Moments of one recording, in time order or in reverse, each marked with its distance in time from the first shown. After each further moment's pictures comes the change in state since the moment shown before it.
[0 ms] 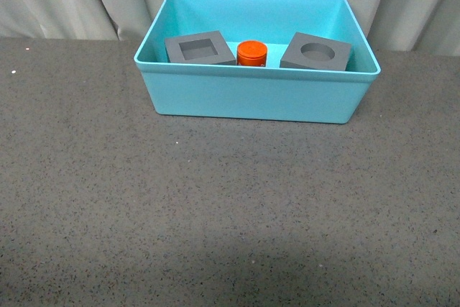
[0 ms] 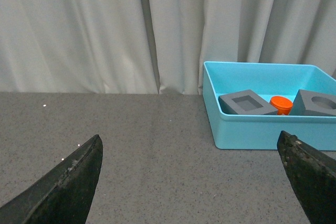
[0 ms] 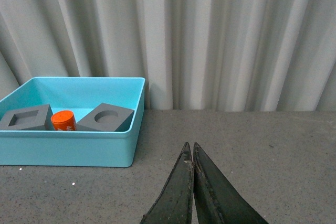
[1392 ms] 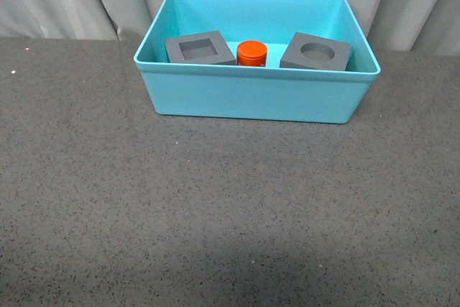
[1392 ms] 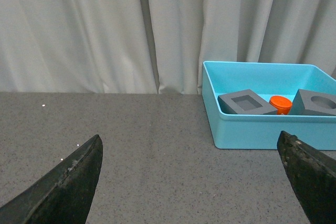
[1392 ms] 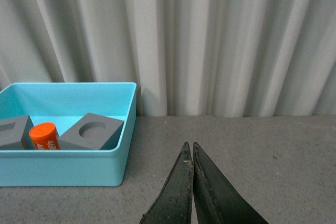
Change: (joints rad) left arm 0.000 0.000 0.000 0.000 0.001 0.000; right arm 0.000 0.760 0.026 0.734 0.005 0.000
